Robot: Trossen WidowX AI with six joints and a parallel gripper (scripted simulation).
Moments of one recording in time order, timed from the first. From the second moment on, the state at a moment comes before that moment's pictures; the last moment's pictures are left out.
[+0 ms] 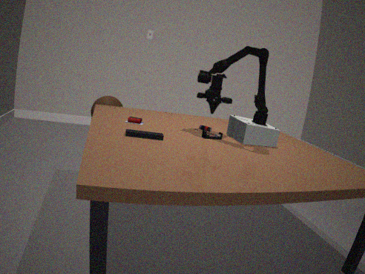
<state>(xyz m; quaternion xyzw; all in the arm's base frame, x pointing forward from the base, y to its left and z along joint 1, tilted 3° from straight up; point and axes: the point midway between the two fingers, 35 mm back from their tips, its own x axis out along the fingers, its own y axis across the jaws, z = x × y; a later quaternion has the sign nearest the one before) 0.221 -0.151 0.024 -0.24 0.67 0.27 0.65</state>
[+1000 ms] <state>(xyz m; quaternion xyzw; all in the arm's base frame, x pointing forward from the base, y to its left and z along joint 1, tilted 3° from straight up) 0.237 -0.168 0.006 0.13 0.70 -0.13 0.69</state>
